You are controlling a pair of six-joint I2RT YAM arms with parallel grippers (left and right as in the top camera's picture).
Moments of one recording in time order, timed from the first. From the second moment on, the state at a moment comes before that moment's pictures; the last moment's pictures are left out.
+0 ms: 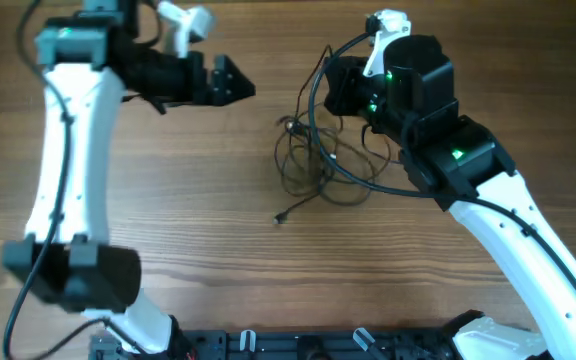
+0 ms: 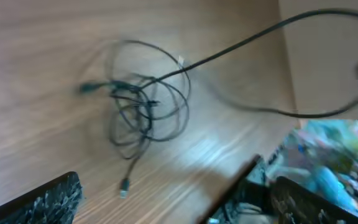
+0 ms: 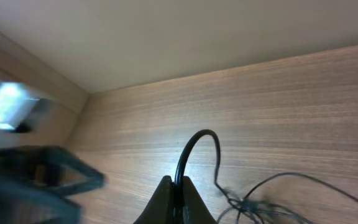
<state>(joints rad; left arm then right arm) -0.05 1.82 1.95 -1.40 0.77 0.12 0.50 1.39 1.37 -0.41 -0.06 0.57</state>
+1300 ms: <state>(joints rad) -0.43 2.01 1.95 -1.17 1.02 0.65 0.37 1.26 1.47 -0.56 -0.29 0.54</state>
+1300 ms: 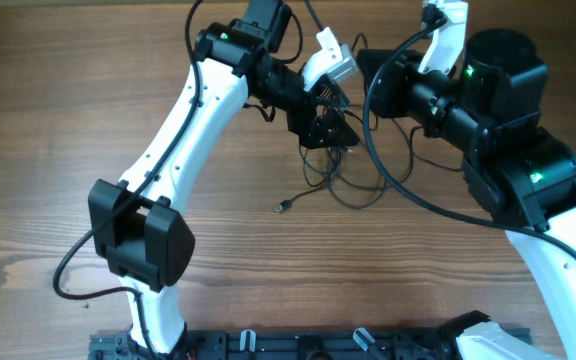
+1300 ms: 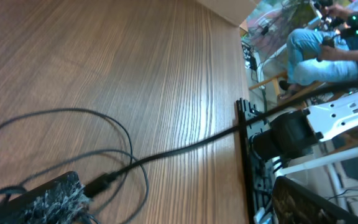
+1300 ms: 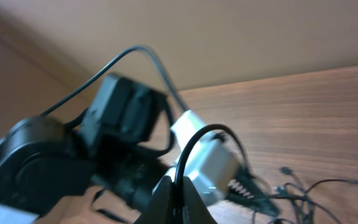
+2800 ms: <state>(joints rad) -0.27 1.47 1.97 -0.80 0.42 -0.26 0.23 1.37 1.49 -0.73 -0.33 0.45</state>
